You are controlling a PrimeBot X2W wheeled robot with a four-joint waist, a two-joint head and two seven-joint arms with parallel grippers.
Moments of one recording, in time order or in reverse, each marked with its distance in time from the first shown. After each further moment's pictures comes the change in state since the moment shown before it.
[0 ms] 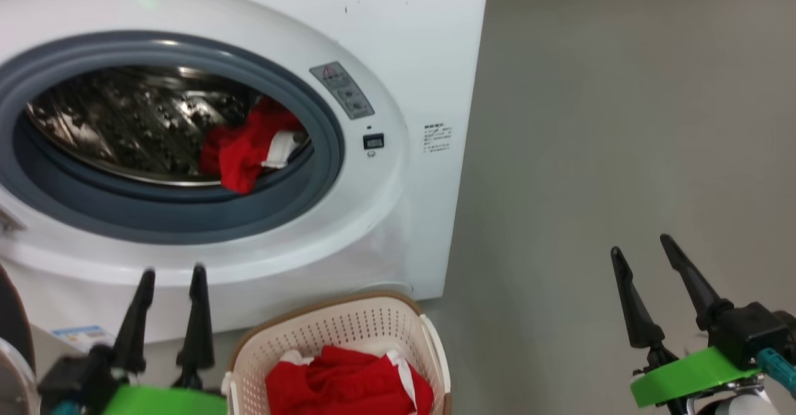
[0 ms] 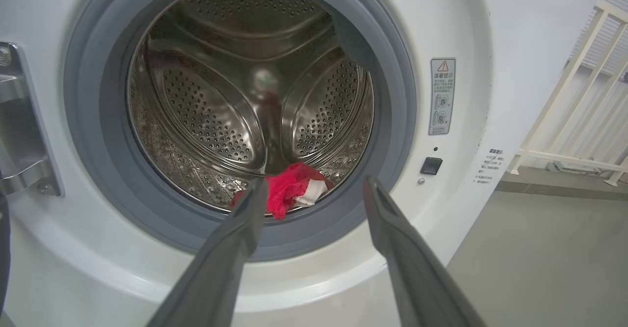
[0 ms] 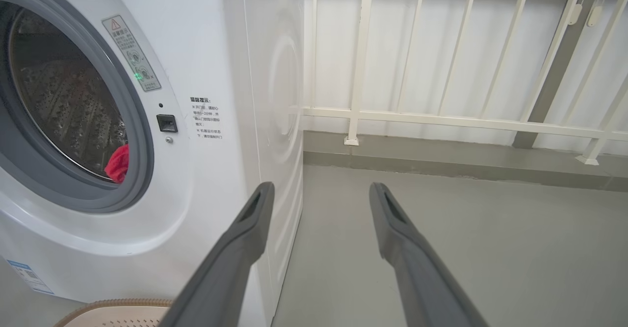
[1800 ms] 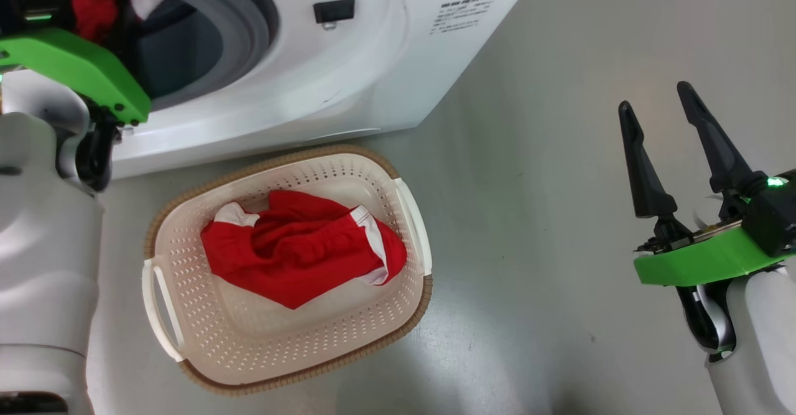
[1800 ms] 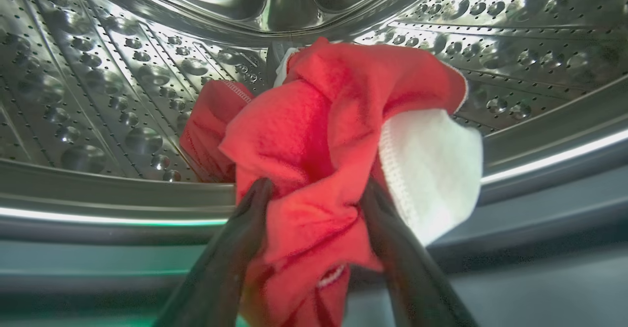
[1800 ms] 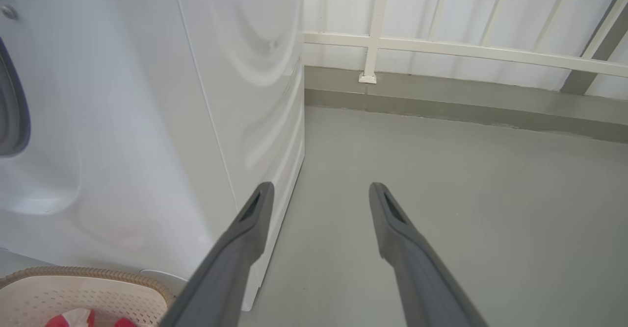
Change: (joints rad) left arm -1.057 0.150 -0.166 0.842 -0.130 -0.005 0.244; right arm -0.329 -0.063 0.049 -0.030 0.047 0.000 0.000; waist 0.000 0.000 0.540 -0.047
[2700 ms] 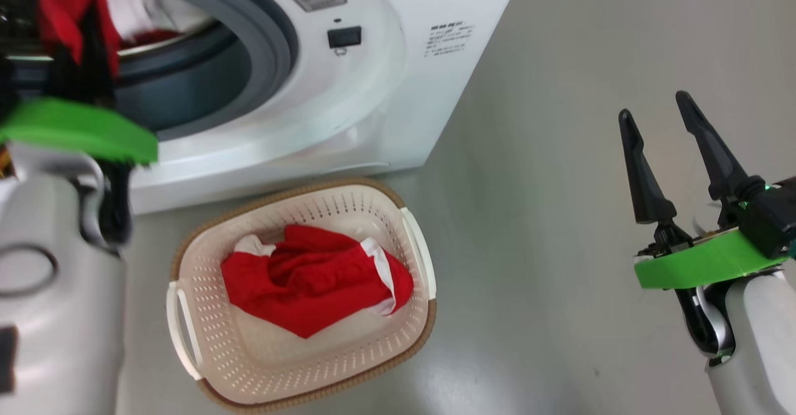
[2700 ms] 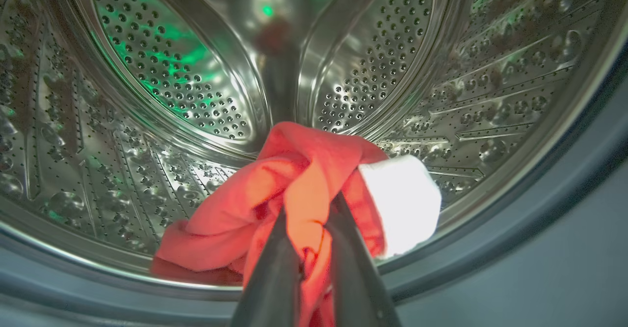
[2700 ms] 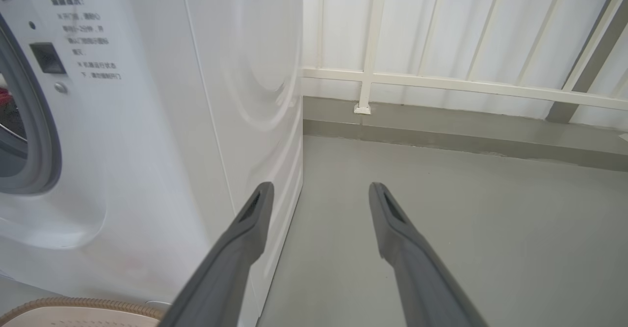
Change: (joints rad) left arm 0.212 -0.031 0.096 -0.263 0.025 0.012 -0.239; right arm 0.007 0.002 -0.001 0.027 0.007 0.000 0.000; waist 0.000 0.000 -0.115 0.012
